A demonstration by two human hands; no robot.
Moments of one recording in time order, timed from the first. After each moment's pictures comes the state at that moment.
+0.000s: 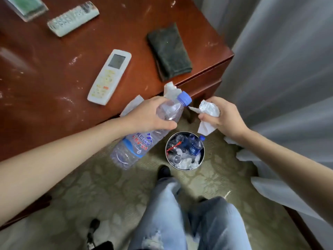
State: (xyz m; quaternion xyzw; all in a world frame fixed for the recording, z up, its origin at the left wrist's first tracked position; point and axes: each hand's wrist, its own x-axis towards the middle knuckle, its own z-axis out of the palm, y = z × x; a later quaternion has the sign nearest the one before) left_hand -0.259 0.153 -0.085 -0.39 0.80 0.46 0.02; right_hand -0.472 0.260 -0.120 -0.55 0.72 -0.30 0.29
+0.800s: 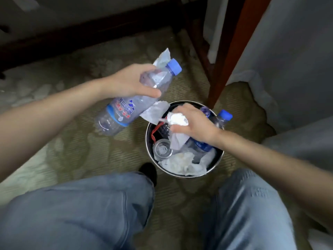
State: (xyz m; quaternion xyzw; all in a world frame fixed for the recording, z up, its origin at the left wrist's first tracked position) left_hand -0.272 0.172 -0.450 -0.48 0.77 0.42 -0.04; right_hand -0.465 0.270 -0.544 -0.72 0.53 -0.22 0.39
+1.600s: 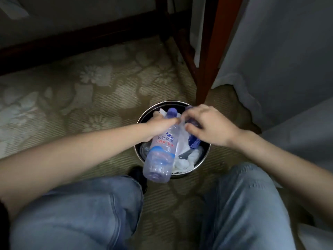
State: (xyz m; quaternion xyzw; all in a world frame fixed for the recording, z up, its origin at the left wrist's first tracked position) left_hand -0.354 0.244 -0.559 -0.66 0.55 0.51 -0.04; right_hand -0.519 0.302 -0.515 -0.80 0.55 -0.12 0.21
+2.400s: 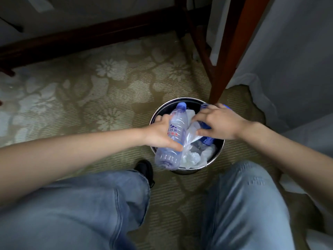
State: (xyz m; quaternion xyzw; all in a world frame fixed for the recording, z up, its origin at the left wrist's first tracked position) left_hand -0.305 0.278 -0.518 -0.54 0.72 0.41 0.12; right_hand -0.516 0.283 -0.527 -0.86 0.48 0.10 0.12
